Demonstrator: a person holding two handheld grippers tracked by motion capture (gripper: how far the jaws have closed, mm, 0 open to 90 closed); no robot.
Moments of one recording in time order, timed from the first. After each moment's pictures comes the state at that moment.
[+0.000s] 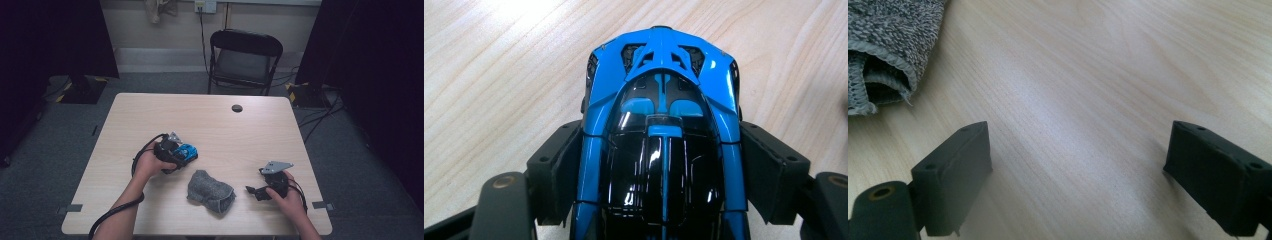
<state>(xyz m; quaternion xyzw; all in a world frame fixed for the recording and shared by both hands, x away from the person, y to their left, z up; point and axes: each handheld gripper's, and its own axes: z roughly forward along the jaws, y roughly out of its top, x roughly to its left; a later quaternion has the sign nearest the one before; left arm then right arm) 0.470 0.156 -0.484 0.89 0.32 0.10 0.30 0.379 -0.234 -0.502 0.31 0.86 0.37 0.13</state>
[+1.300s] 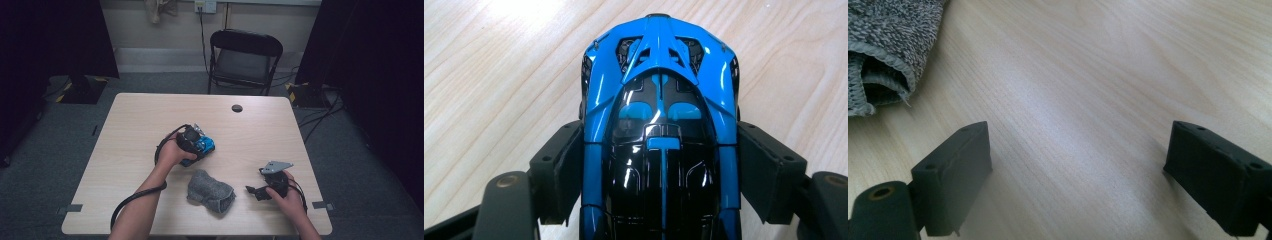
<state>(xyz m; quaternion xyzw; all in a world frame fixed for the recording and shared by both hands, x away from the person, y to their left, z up) 0.502 0.086 -0.469 0.91 0.30 0.10 0.26 0.380 -0.233 -0.502 0.31 0.86 0.37 0.13</state>
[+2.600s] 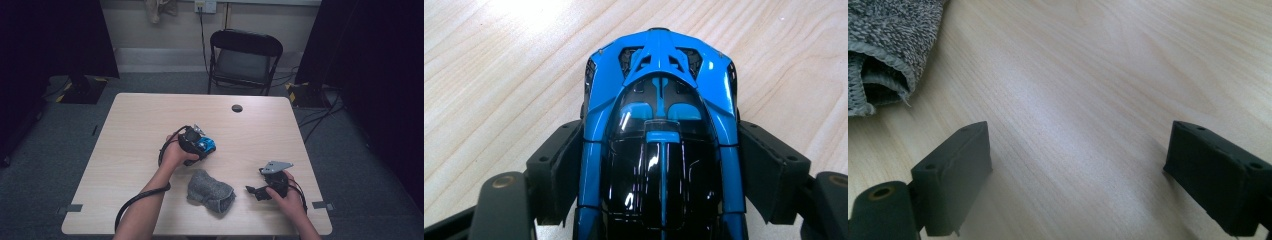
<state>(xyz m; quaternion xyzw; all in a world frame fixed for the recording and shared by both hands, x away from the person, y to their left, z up) 0.504 0.085 -0.481 0.90 0.32 0.10 0.29 0.380 -0.233 -0.502 0.31 0.86 0.37 0.13</state>
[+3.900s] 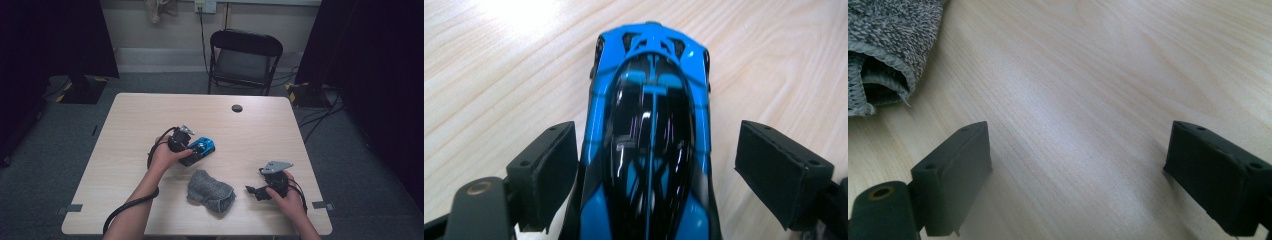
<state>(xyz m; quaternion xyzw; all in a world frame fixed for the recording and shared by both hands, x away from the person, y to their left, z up) 0.483 0.120 -0.468 0.88 0.35 0.08 0.33 0.380 -0.233 -0.502 0.31 0.86 0.37 0.13</state>
